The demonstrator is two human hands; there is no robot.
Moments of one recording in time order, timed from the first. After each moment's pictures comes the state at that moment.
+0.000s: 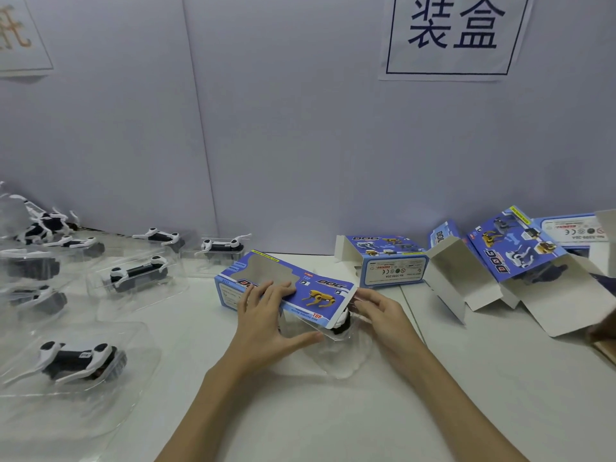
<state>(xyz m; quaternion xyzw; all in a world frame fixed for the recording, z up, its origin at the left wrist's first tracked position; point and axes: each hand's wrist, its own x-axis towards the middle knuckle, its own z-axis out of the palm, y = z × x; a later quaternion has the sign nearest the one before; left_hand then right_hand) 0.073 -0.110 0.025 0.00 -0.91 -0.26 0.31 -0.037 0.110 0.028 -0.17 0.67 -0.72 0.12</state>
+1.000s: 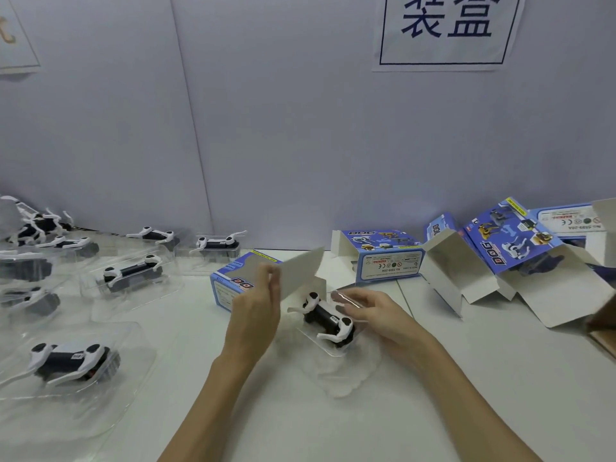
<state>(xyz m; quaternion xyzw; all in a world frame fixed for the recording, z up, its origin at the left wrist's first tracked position) 0.073 -0.087 0.055 0.03 -0.84 -0.21 0.49 -0.036 0.118 0.043 -0.23 0.69 -0.65 0.23</state>
